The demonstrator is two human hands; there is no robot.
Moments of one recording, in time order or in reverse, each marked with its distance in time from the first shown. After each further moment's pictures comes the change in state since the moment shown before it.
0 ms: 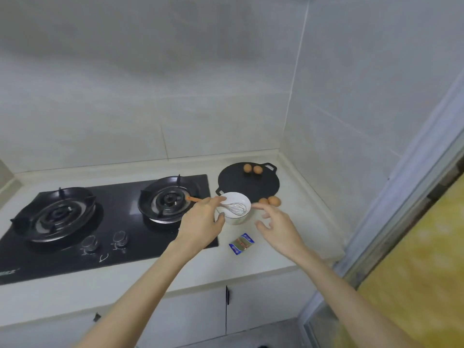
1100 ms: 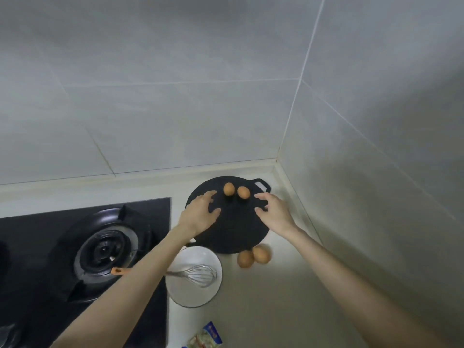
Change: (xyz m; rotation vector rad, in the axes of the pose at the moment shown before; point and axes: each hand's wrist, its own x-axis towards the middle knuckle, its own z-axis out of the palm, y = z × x) left_hand 0.315 -0.044 0.168 -0.160 -0.314 -0.243; right_hand 0.315 0.182 -0.018 -0.031 -0.108 0.225
